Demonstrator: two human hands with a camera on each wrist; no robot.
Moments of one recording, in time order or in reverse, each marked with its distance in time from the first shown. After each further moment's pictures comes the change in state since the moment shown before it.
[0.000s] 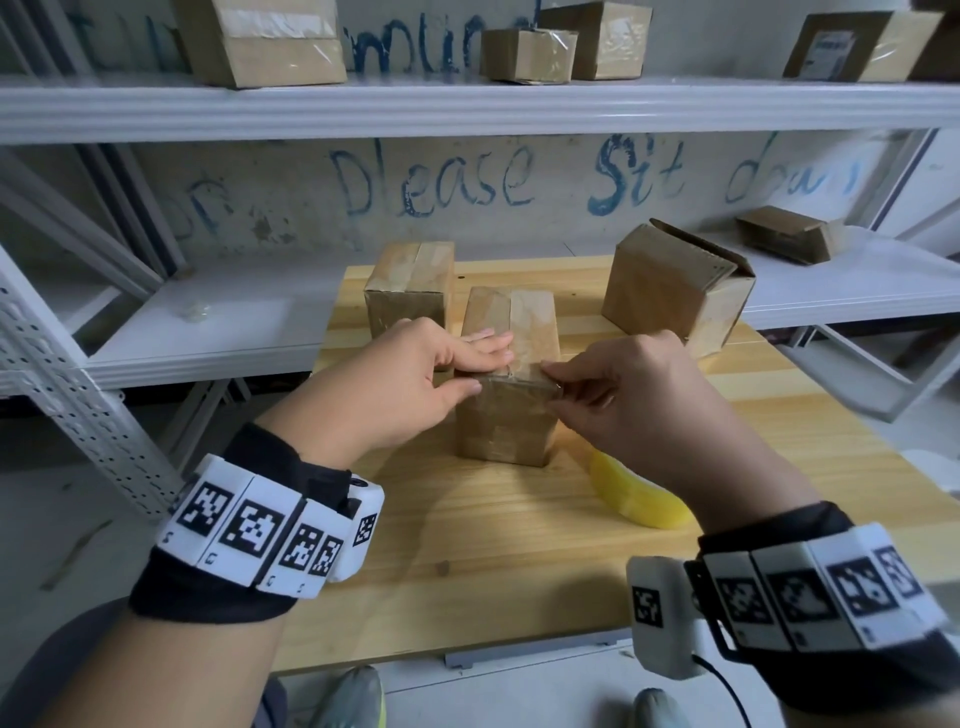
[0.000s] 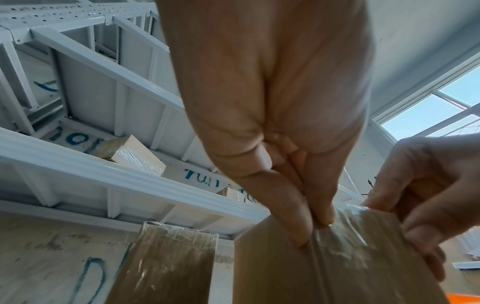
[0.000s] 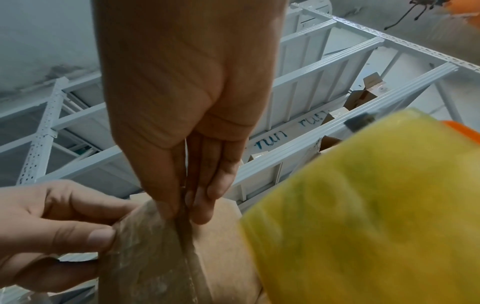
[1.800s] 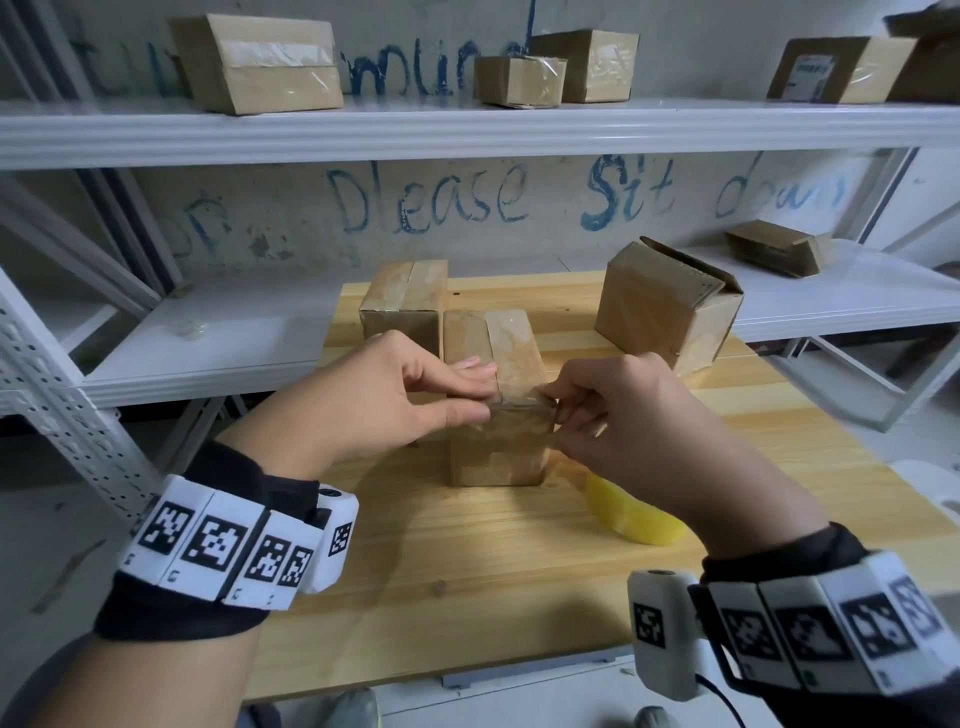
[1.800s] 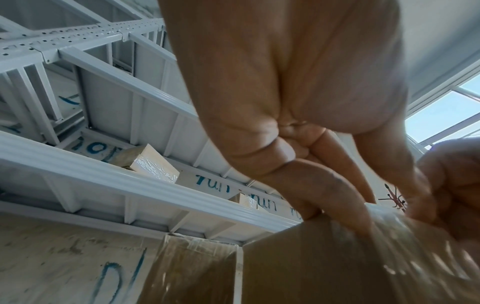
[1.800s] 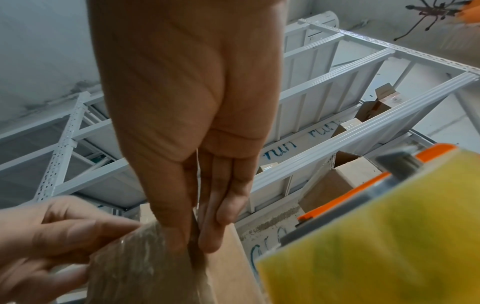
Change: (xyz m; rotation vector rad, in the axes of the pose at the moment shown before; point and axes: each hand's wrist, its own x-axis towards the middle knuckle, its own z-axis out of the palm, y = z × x) left_hand -0.008 0.004 -0.016 -0.200 -0.032 -0.069; right_hand 0.000 -0.007 -0.007 -0.018 -0.139 0.110
